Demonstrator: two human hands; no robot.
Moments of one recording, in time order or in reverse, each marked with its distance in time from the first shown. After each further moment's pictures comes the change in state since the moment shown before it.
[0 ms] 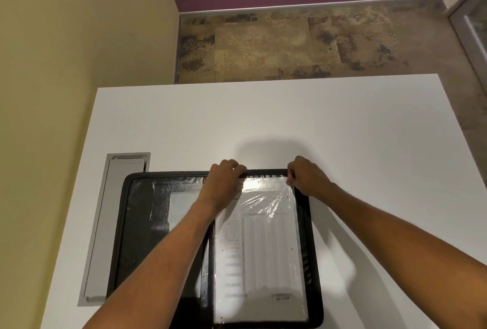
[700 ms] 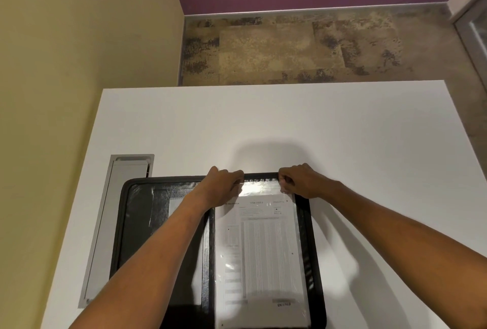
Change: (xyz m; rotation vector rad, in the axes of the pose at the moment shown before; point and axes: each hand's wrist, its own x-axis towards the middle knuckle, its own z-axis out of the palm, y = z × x) left_hand 0.004 -0.025 -0.020 0.000 -0.270 0.075; right_hand 0.016 -0.004 -0.007 -0.055 -0.199 -0.332
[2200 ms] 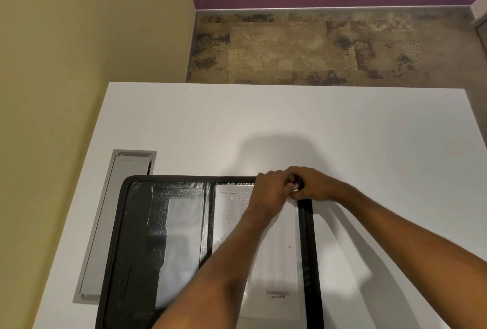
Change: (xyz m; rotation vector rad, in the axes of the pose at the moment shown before) left_hand 0.058 0.118 0.029 -0.446 0.319 -0.156; right_hand -0.009 0.003 -0.023 0.370 -0.107 0.028
